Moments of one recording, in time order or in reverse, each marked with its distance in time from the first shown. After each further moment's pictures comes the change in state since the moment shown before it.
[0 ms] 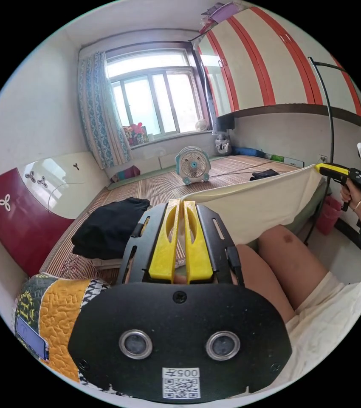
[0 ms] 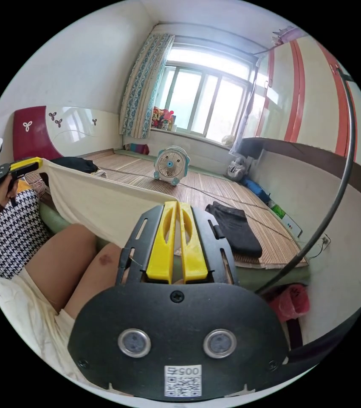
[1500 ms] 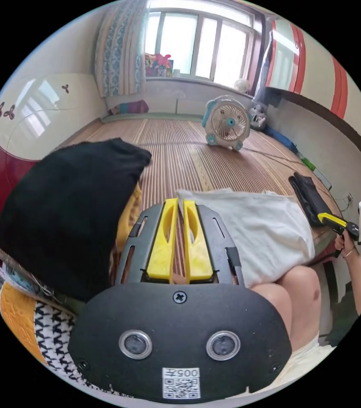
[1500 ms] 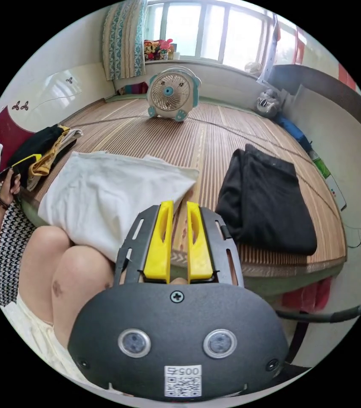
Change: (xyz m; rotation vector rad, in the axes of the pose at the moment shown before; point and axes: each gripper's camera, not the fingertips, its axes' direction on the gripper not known) left arm -0.093 -0.053 0.350 -0.389 0.107 -0.308; right arm 0.080 -0.036 0.363 -0.471 -0.183 0.070
